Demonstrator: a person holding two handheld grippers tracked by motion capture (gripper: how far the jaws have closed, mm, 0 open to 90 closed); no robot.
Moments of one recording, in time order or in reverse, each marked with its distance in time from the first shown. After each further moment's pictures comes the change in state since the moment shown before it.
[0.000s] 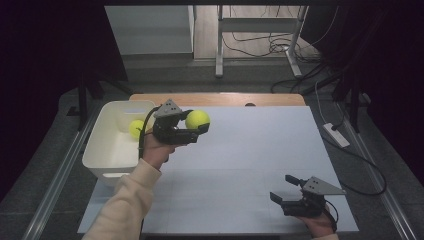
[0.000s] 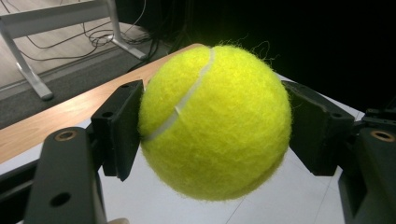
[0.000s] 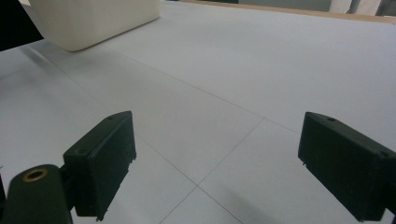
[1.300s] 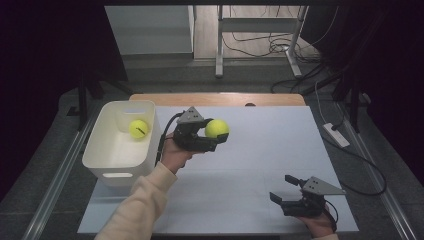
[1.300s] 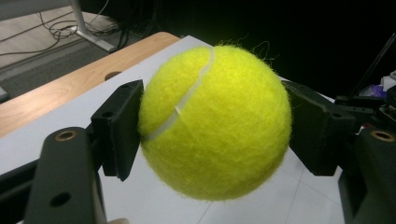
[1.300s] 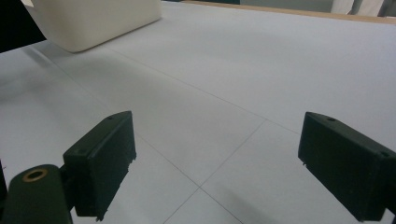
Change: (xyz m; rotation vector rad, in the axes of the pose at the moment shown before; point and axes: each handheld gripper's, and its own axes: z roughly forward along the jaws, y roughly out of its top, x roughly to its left) left arm -0.030 -0.002 0.038 0.038 -0.115 0.024; right arm 0.001 0.001 0.000 -0.001 0.007 0.000
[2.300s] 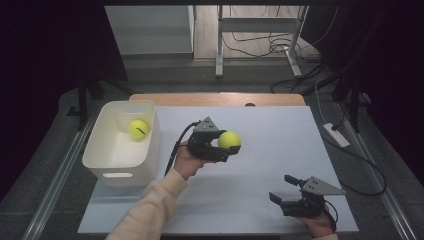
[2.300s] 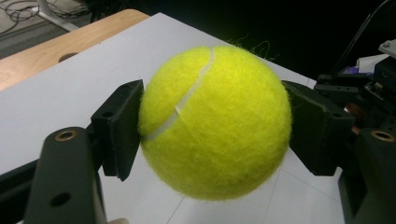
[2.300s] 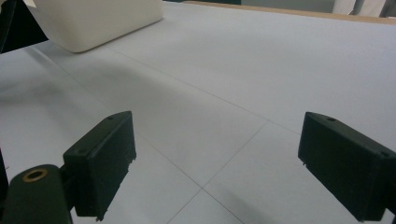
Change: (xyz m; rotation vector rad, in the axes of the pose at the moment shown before) left arm -0.017 -0.016 0.036 0.059 -0.095 0.001; right arm 0.001 0.001 0.000 0.000 0.004 -0.002
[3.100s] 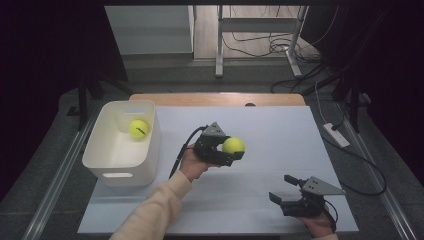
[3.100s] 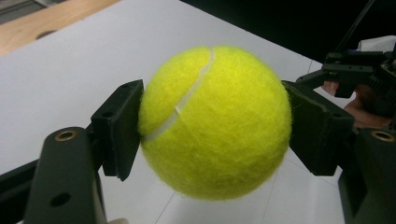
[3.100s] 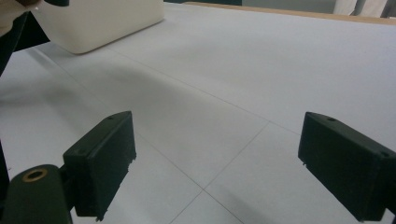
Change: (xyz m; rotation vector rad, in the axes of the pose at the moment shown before) left arm -0.001 -0.009 0.021 0.065 -0.018 -0.002; right arm 0.000 0.000 0.000 -0.003 0.004 0.004
